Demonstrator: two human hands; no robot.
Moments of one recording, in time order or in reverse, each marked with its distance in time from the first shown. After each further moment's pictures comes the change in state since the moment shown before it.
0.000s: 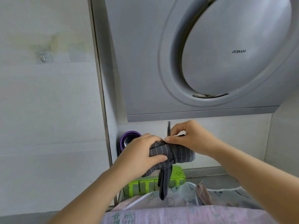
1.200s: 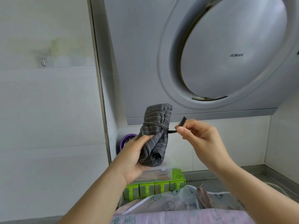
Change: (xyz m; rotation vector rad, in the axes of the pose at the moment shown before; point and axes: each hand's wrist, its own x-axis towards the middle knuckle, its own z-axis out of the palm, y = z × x) left_hand 0.006 0.014 -0.005 -1.513 -0.008 -0.570; right_hand -0.025 -0.001 0.008 0.465 0.405 -0.165
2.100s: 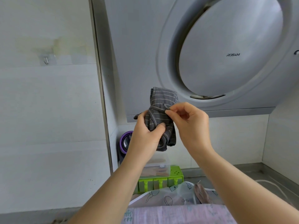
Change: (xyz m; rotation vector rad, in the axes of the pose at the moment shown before) left_hand 0.002 -0.001 0.038 0.645 0.281 0.503; right_hand 0.017 -0.022 0.024 -0.126 0.244 -0.105
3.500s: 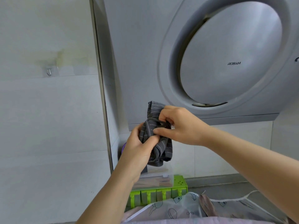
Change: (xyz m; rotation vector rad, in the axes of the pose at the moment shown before) left_hand 0.003 -0.006 -0.023 -0.139 -0.047 -0.089; right_hand 0.049 -0.008 -0.001 -0.471 -0.669 -0.355
